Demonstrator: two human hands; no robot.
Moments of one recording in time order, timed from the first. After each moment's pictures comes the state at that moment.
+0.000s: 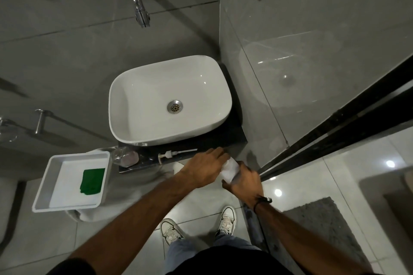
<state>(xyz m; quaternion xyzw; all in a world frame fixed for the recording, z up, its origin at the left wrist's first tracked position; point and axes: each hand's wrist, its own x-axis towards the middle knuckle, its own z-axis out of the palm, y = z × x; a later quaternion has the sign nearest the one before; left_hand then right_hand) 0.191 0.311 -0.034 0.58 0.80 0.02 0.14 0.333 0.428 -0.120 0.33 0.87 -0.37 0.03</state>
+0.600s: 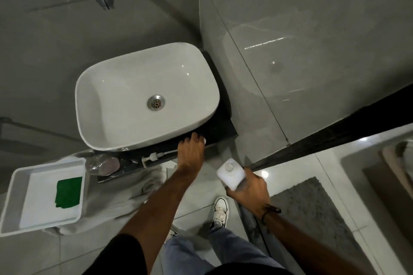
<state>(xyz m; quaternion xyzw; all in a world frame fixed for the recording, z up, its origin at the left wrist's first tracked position) 0.159 0.345 -0.113 0.38 0.92 -0.04 0.09 0.373 0.434 -0.142 0.41 0.83 -0.39 0.02</state>
